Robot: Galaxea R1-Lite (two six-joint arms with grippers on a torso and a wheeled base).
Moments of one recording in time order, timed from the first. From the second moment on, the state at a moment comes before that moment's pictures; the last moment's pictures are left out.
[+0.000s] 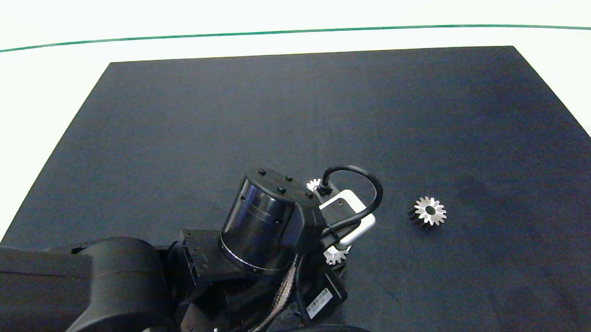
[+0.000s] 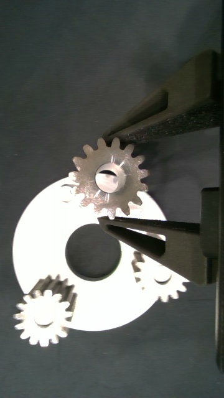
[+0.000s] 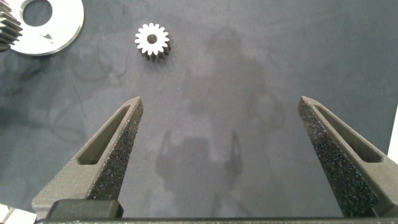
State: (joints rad) left arm -0.99 1.72 -1.00 -0.17 0.23 0.34; right arm 0.43 0.74 -0.77 0.32 -0.26 -0.14
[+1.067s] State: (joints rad) left arm -0.97 1.82 -1.09 -0.17 0.25 0.34; right arm 0.44 0.74 -0.74 0.32 -0.26 -0.14
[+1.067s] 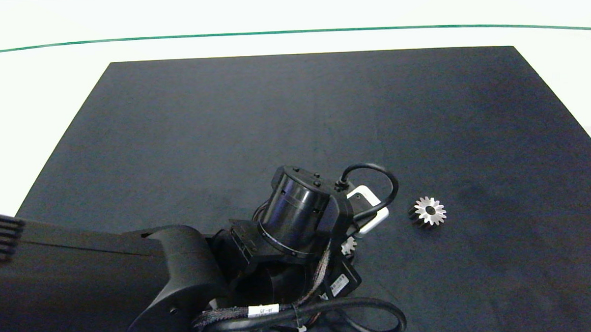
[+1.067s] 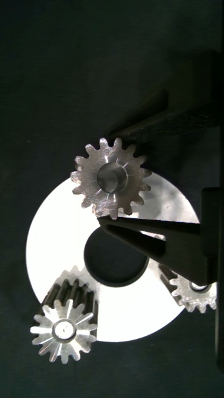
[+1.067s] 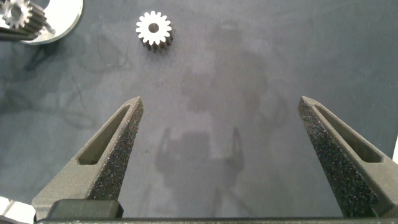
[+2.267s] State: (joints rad) left arm -0.96 1.84 -1.12 -0.17 0.26 0.34; right arm 0.44 0.72 -0.72 0.32 -0.26 -0.13
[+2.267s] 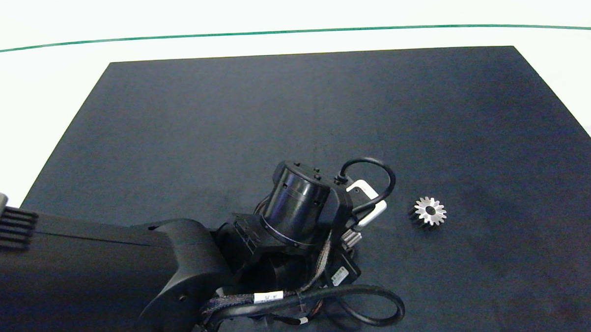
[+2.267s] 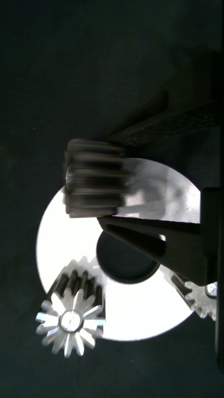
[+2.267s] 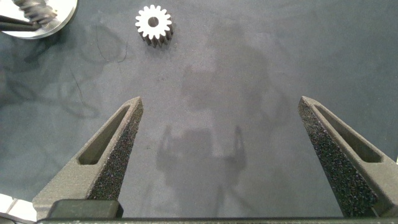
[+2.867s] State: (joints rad) left arm -0.96 1.80 -1.11 -0.17 0.26 0.34; right arm 0.43 0.72 -0.72 0.32 -0.26 -0.13
